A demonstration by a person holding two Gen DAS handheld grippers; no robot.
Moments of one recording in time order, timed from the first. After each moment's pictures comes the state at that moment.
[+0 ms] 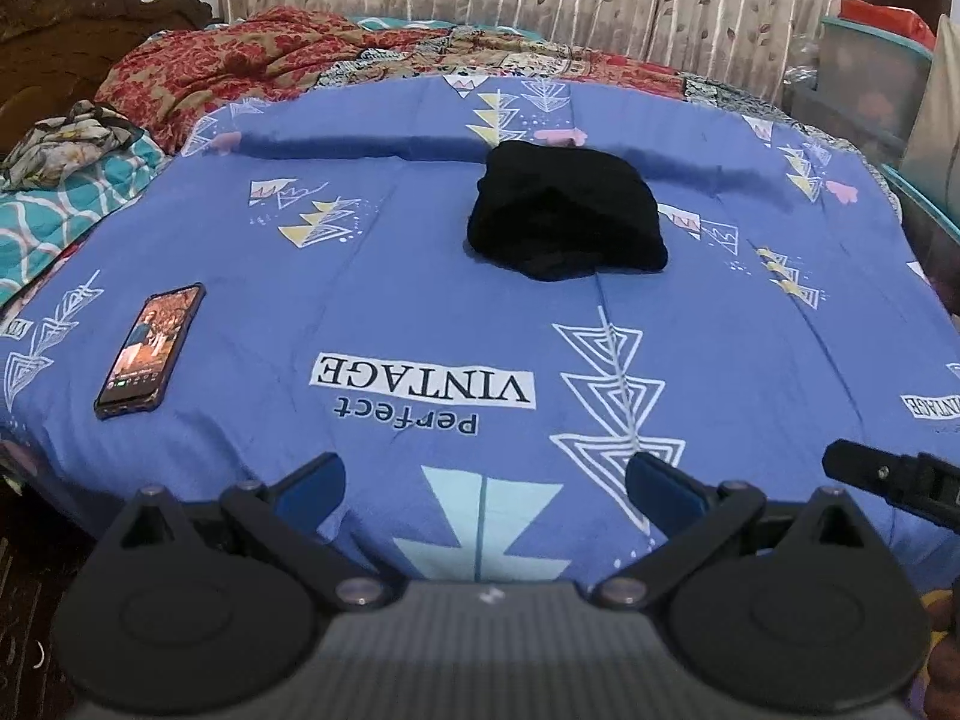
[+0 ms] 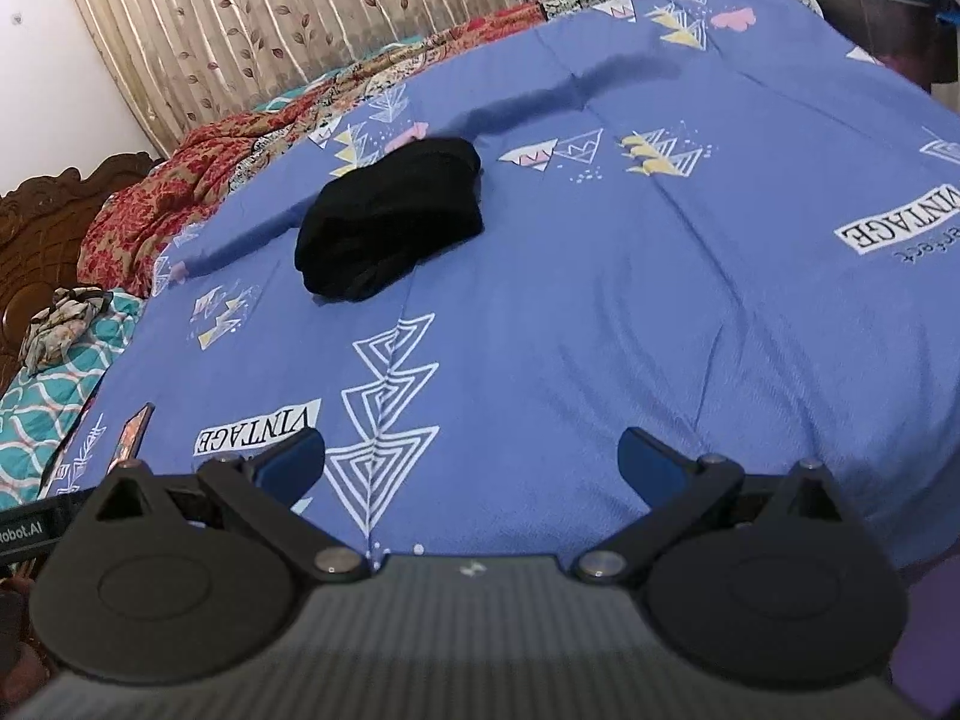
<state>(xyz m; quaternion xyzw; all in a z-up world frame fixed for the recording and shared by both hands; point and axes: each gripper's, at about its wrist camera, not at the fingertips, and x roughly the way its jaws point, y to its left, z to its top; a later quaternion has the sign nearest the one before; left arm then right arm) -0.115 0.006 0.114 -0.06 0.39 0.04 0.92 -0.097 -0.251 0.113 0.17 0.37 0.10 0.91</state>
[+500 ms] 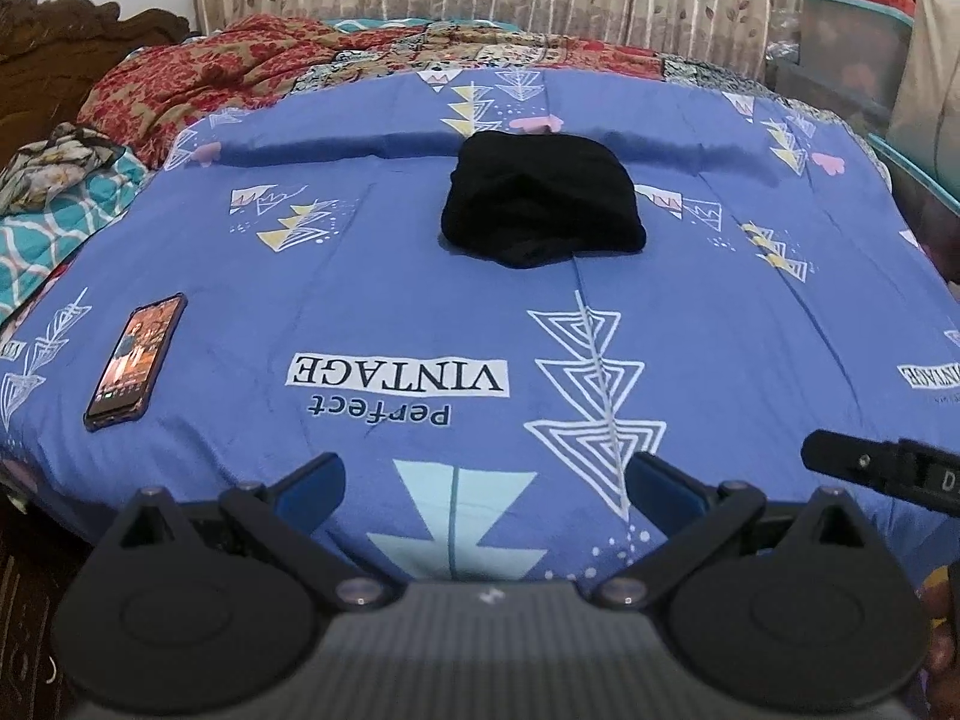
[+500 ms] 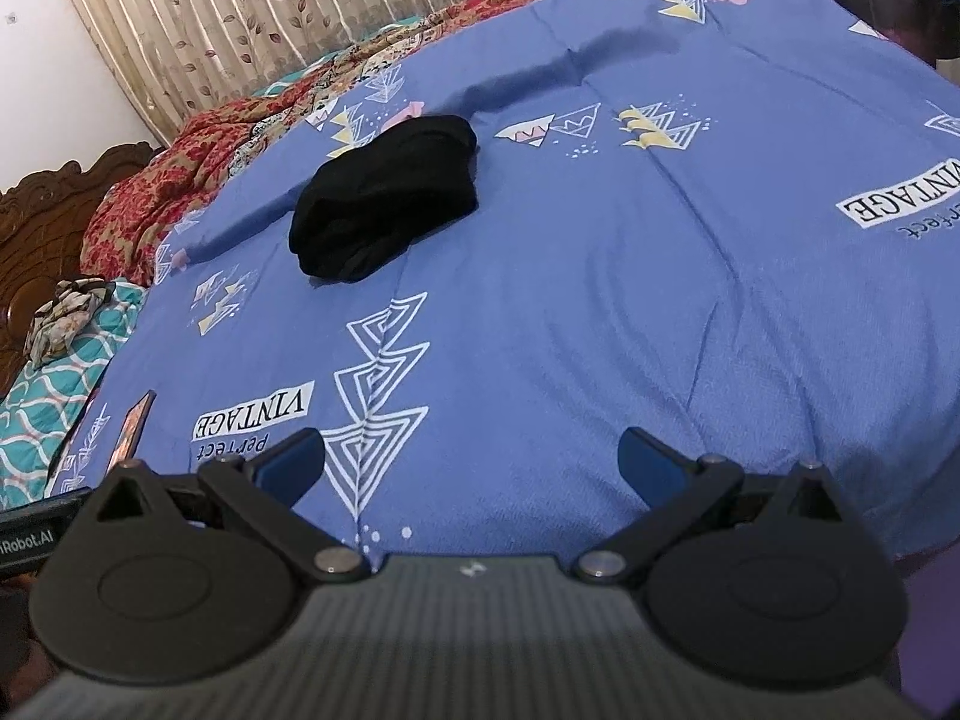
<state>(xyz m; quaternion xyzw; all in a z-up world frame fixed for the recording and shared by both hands) -0.116 -0.016 0.112 -0.03 0.40 0.03 0.92 -0.094 -0.269 0.107 0.18 0.40 0.12 0.89</state>
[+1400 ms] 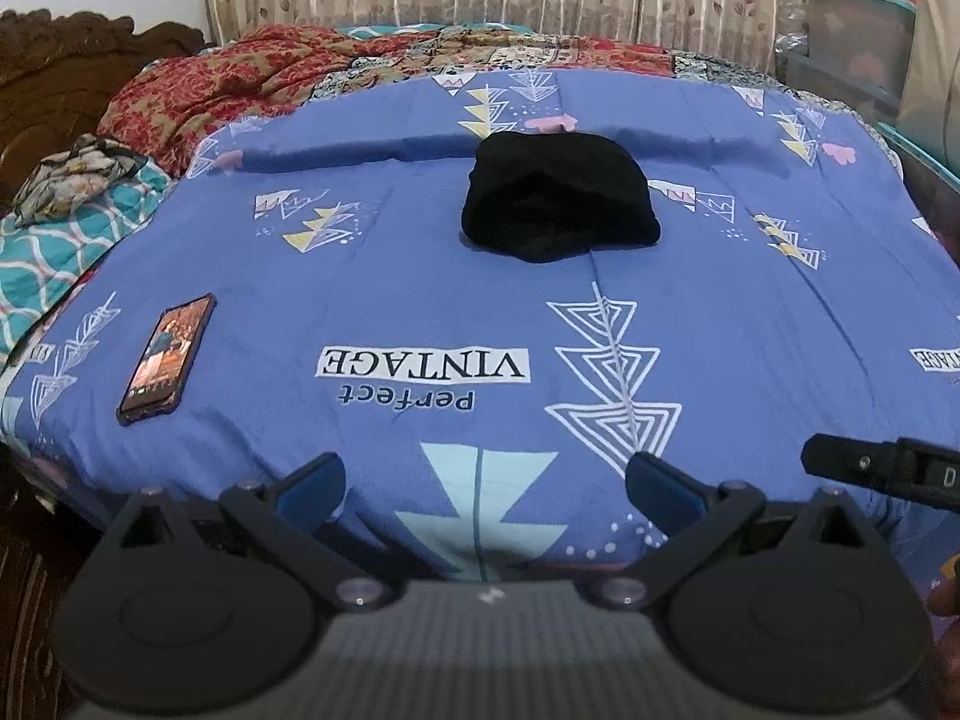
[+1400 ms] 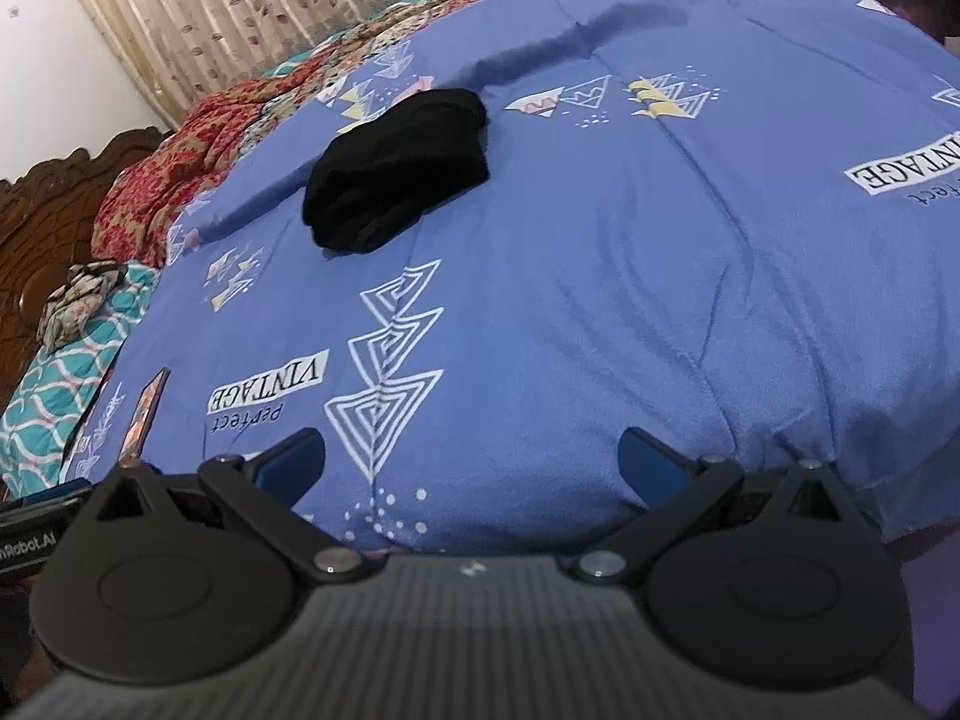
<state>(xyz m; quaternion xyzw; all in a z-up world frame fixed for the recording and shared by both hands) -0.132 -0.014 0.117 -0.02 0.39 0.05 0.92 -0.099 -0.271 0.104 0.18 0.42 0.14 0.88</state>
